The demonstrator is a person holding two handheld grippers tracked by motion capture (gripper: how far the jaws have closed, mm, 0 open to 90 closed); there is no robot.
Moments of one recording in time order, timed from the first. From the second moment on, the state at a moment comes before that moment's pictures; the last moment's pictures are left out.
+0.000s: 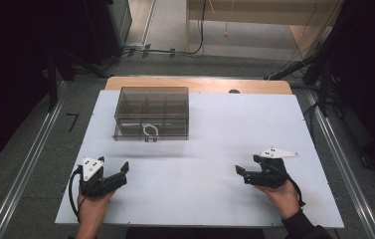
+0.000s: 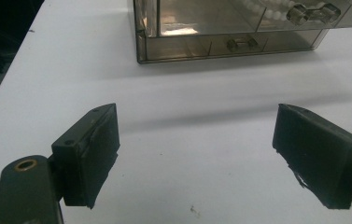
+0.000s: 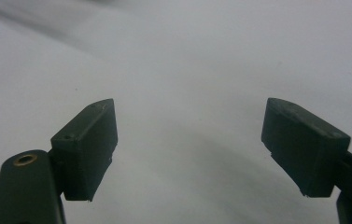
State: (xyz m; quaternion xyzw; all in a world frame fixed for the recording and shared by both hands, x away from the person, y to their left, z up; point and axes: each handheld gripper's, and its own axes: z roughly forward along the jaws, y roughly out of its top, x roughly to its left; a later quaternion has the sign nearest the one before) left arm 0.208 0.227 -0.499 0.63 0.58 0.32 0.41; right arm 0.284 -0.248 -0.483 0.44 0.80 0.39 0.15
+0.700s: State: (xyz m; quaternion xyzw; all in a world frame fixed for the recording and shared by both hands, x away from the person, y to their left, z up) left arm 0.211 0.224 -0.500 0.63 0.58 0.32 0.41; right arm 0.268 -0.309 -0.488 0.50 0.76 0.38 0.16
